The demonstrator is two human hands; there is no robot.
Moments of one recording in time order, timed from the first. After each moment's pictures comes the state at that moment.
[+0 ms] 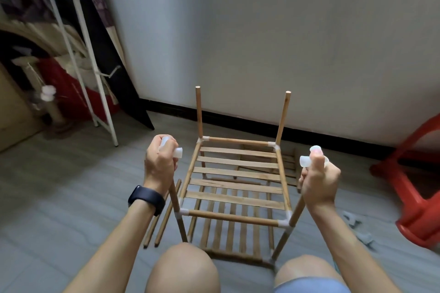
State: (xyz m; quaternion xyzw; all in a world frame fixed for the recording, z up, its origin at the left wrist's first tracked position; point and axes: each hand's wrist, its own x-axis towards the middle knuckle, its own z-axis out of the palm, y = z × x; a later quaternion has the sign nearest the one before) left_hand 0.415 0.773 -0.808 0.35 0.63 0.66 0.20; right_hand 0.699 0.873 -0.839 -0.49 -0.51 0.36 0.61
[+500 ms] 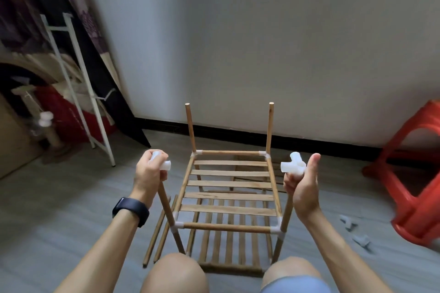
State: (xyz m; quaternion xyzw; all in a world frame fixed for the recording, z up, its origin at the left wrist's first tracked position) left_hand 0.412 0.769 -0.794 0.34 0.66 0.62 0.25; right_hand 0.712 0.850 -0.820 -0.36 -0.50 0.52 0.59
